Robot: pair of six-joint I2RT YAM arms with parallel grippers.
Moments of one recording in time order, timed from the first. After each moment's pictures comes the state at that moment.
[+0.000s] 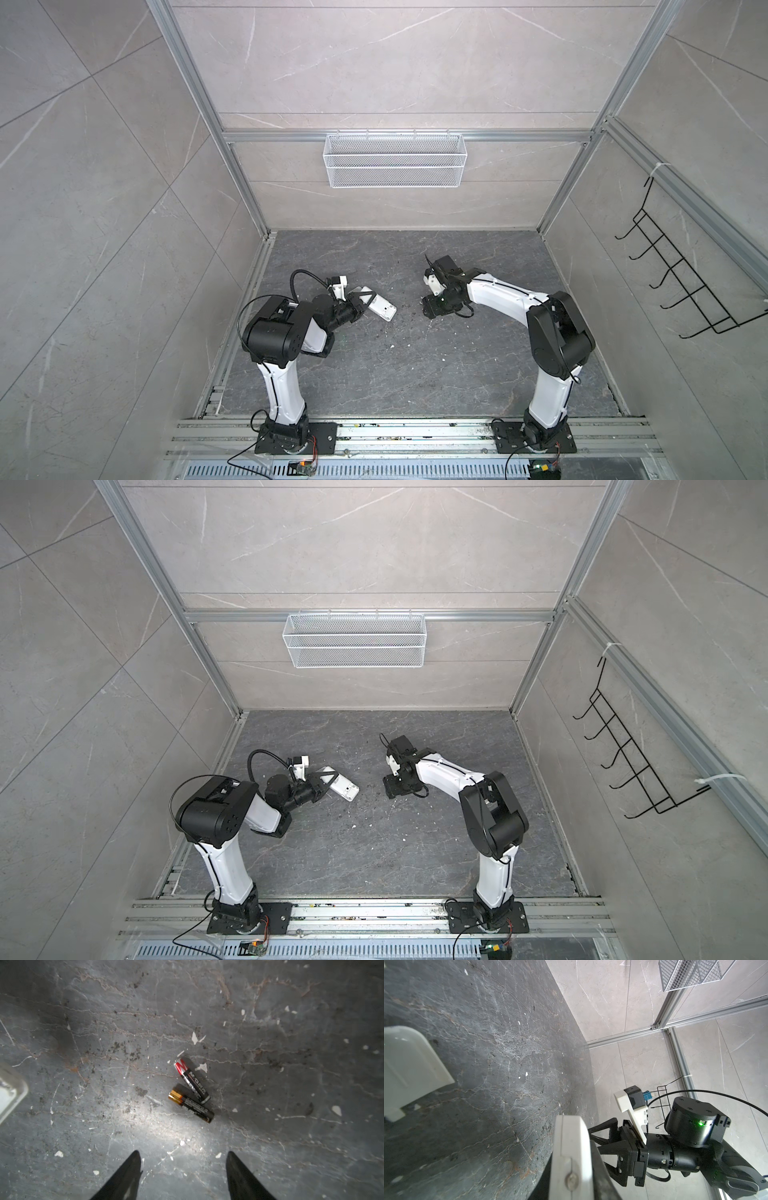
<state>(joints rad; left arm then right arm) -0.25 1.92 0.49 1.26 0.67 -1.14 0.53 1.90 1.33 -0.68 -0.12 0.16</state>
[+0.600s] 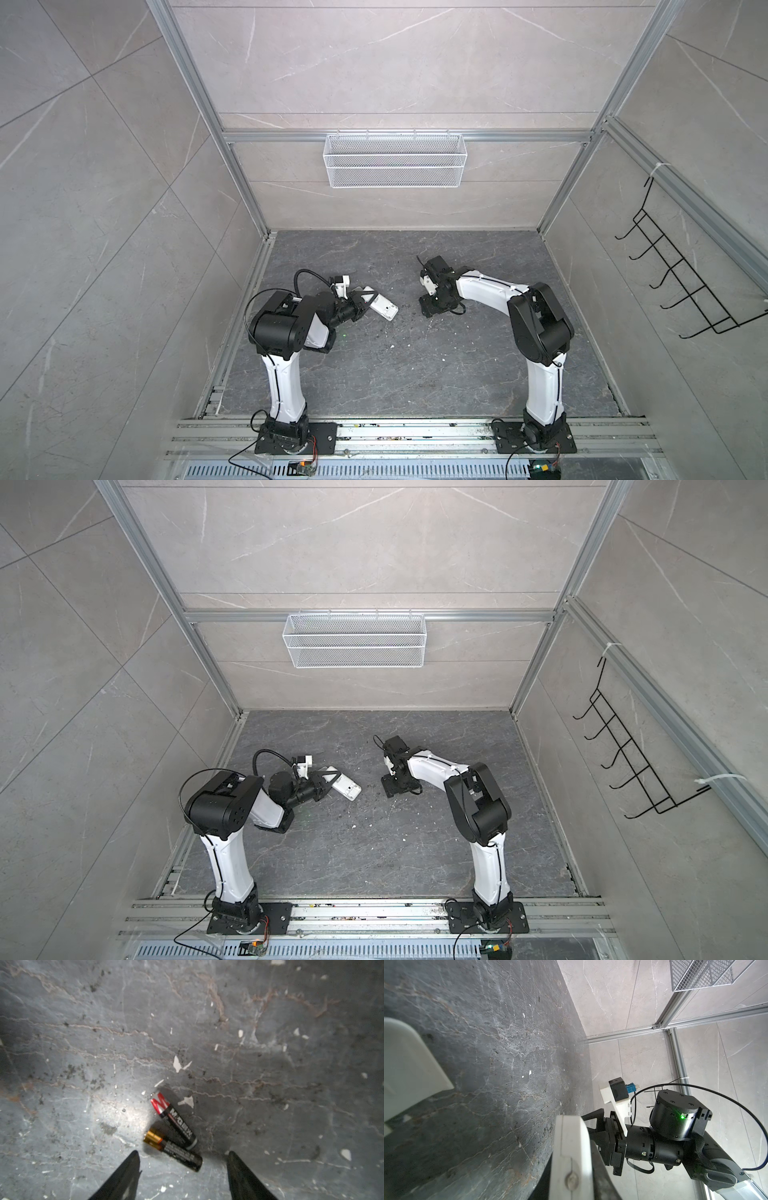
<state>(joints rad) -0.24 2.00 0.56 1.27 0.72 -1.20 0.53 2.04 1.42 -0.68 -0.04 0.12</state>
